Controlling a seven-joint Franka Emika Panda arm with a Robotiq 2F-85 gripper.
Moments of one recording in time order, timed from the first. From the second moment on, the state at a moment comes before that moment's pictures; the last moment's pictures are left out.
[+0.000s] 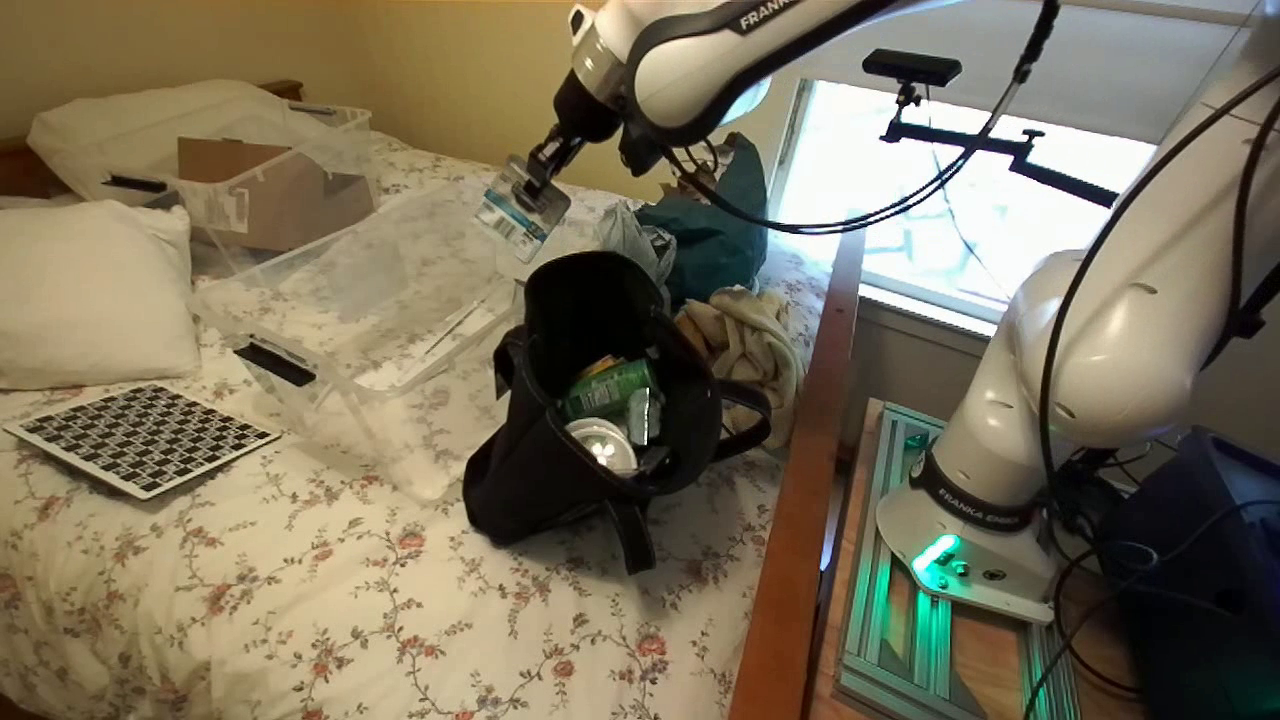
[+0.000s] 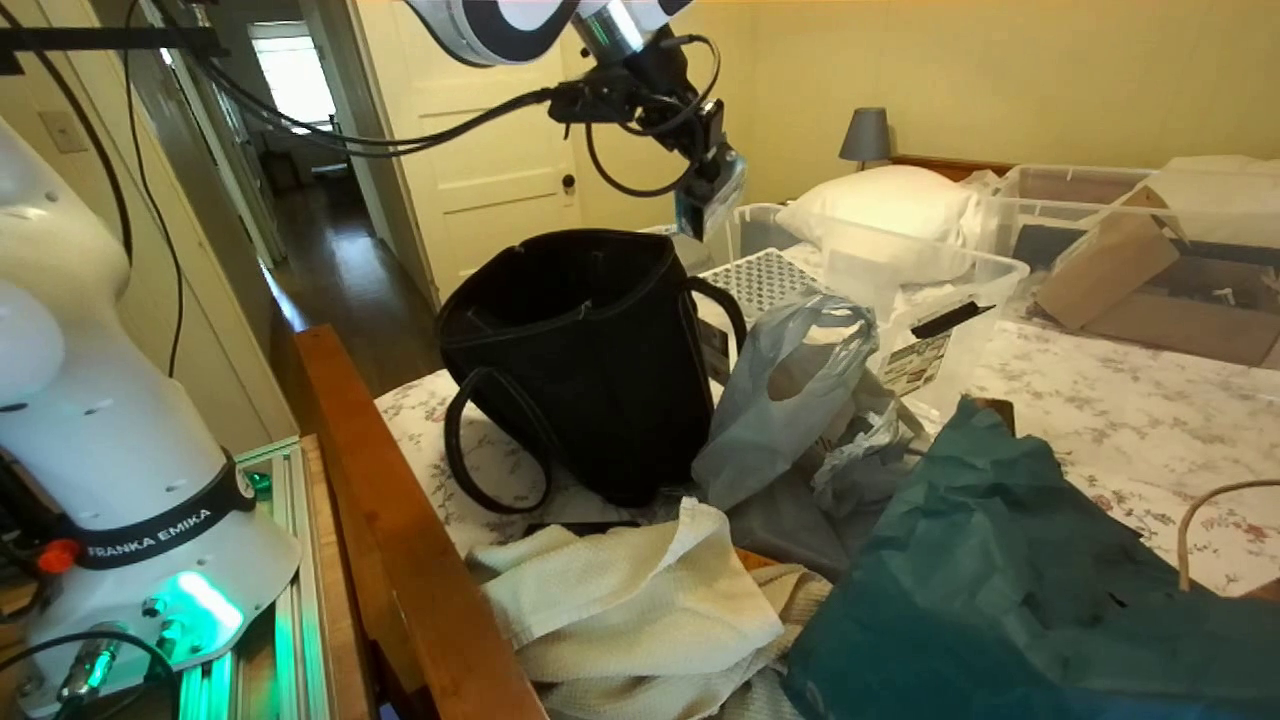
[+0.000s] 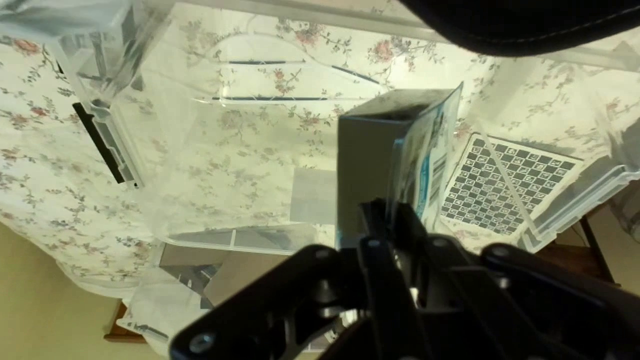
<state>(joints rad) 0.00 -0.10 -0.03 -2.30 0.01 2.82 -0.14</state>
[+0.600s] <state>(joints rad) 0.02 0.12 -0.01 -2.08 0.15 2.81 -0.33</state>
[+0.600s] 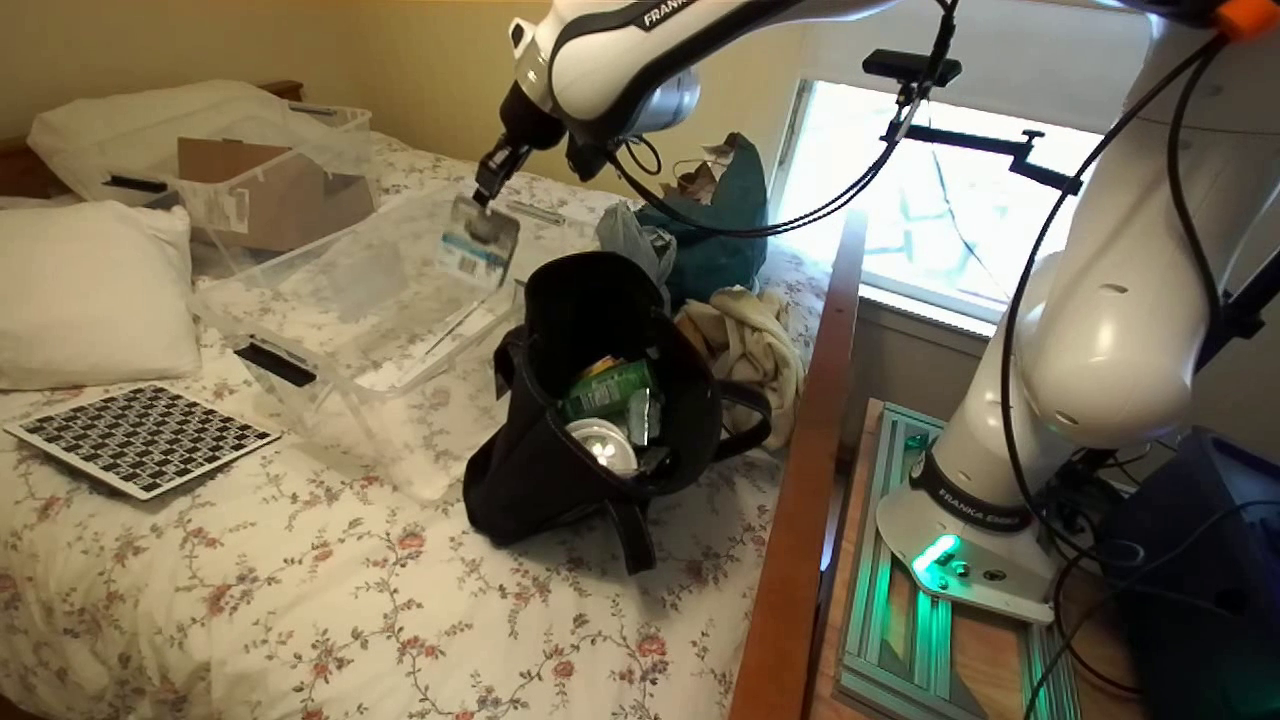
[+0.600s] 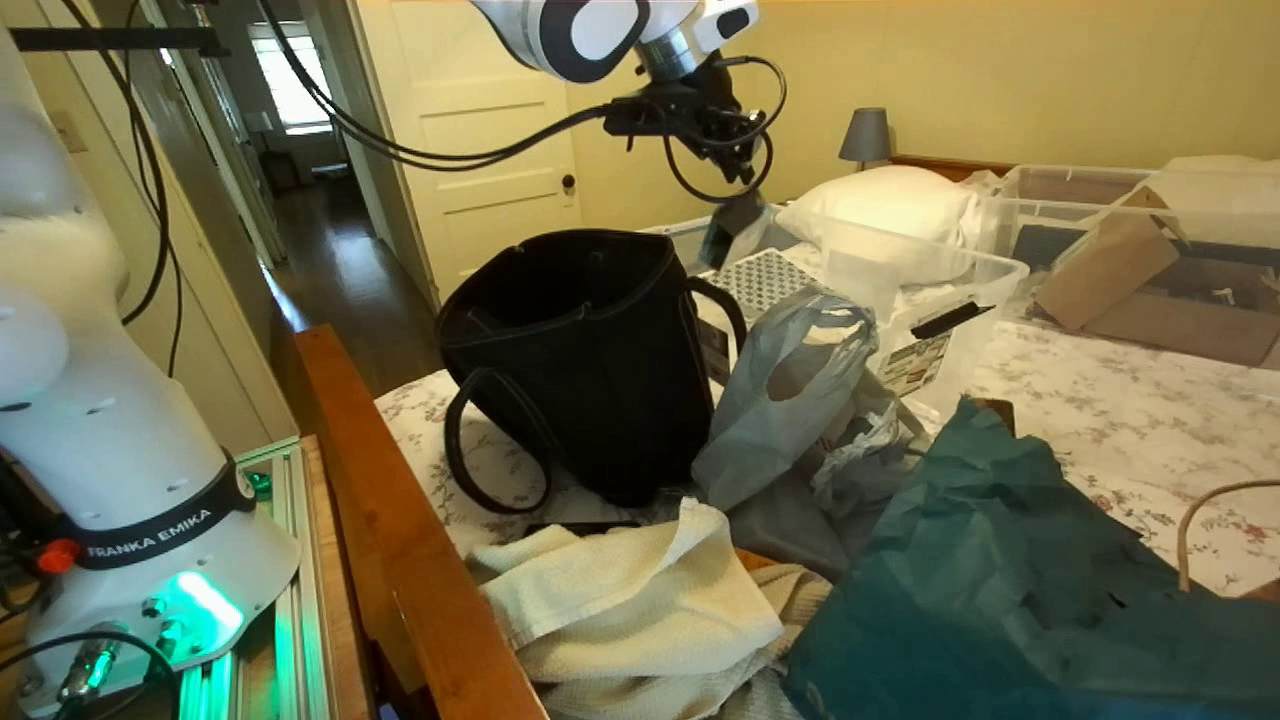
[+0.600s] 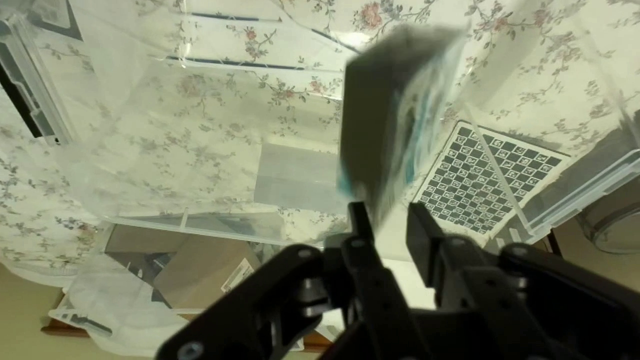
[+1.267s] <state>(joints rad) 0.02 0.14 0.00 -2.02 0.15 2.79 -0.32</state>
